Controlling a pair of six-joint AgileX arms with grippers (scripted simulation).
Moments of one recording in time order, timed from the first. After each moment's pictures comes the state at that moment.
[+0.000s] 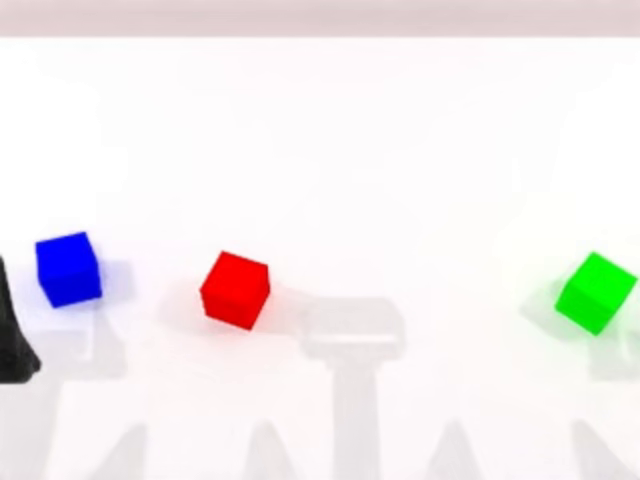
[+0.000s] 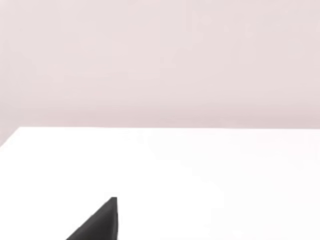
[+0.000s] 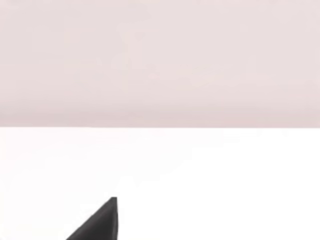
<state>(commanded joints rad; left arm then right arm) 0.00 0.00 0.00 0.00 0.00 0.00 0.00 0.00 0.00 0.00 0.00 0.00</state>
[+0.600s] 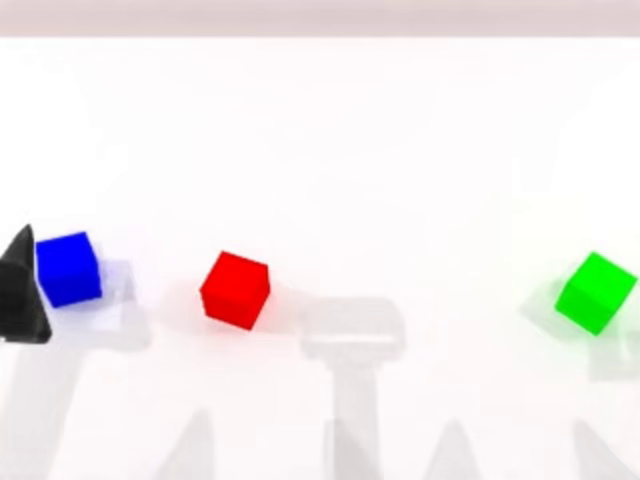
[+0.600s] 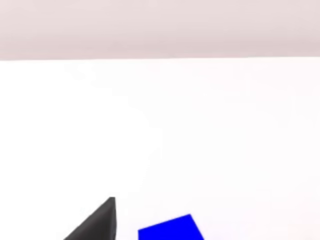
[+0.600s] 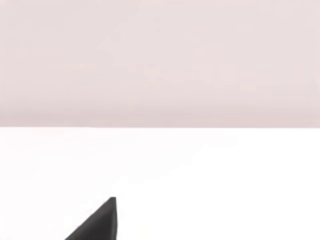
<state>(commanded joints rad) -0.11 0.38 0.35 -0.24 0.00 -0.03 0.00 0.00 0.00 0.00 0.00 0.00</state>
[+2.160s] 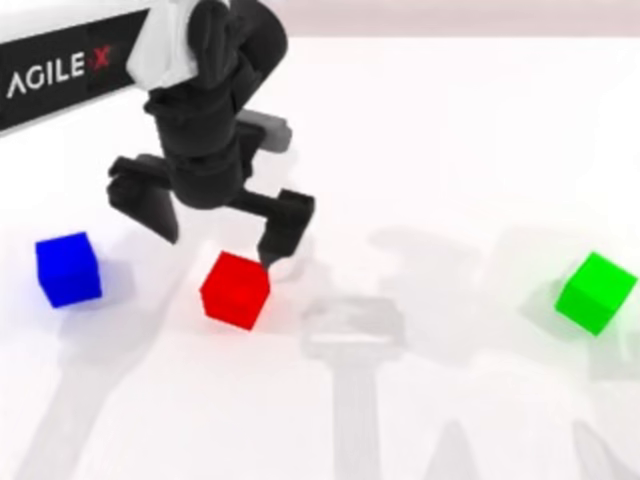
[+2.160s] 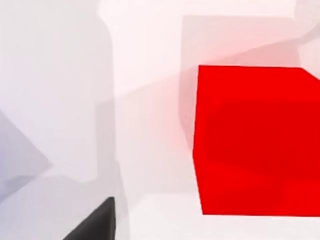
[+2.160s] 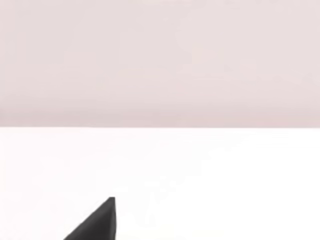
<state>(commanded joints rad) -0.49 2.03 1.62 -1.15 0.00 -0.12 0.00 0.00 0.00 0.00 0.00 0.00</state>
